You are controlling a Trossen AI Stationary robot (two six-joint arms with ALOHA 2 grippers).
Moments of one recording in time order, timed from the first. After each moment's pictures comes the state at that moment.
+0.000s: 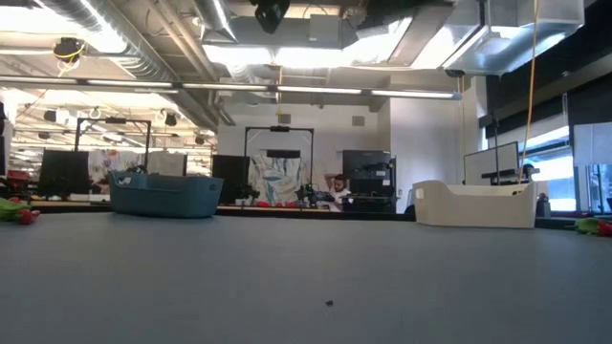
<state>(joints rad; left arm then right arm) -0.03 1.40 1.13 -0.16 0.17 0.00 0.51 1.57 1.33 -0.55 0.72 0.27</state>
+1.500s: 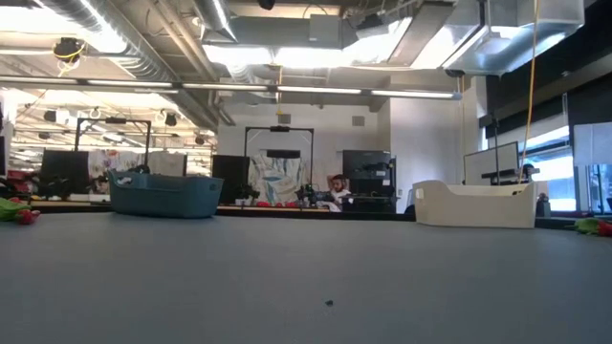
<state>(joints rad) -0.16 1.40 1.13 -0.11 0.00 0.04 0.39 1.60 1.51 -0.42 0.48 0.04</state>
